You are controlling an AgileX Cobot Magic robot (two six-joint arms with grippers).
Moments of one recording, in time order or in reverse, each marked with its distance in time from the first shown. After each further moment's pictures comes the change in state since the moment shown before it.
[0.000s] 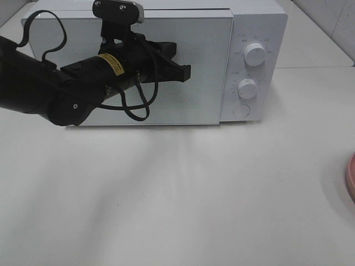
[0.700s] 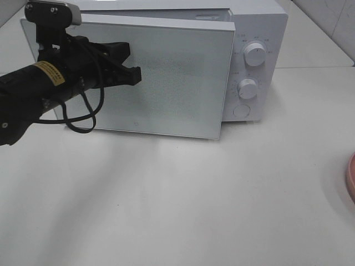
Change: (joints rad) left arm 0.091 -0.170 0.257 0.029 -0.132 -0.045; right arm 0.000 0.000 0.000 0.000 0.000 0.000
